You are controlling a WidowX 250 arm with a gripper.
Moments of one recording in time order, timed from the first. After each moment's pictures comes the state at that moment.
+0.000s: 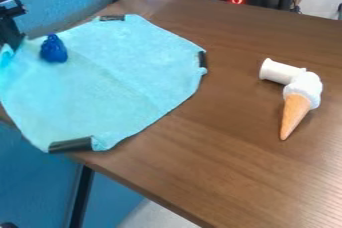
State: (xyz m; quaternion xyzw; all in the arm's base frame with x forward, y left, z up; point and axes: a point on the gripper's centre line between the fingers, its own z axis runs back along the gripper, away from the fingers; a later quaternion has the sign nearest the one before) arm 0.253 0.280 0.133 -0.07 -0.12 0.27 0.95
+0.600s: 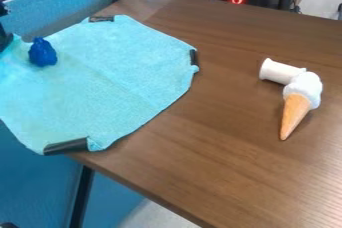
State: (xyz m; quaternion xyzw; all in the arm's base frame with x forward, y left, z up) arm 0.233 0.285 0.136 -0.08 -0.11 0.24 0.96
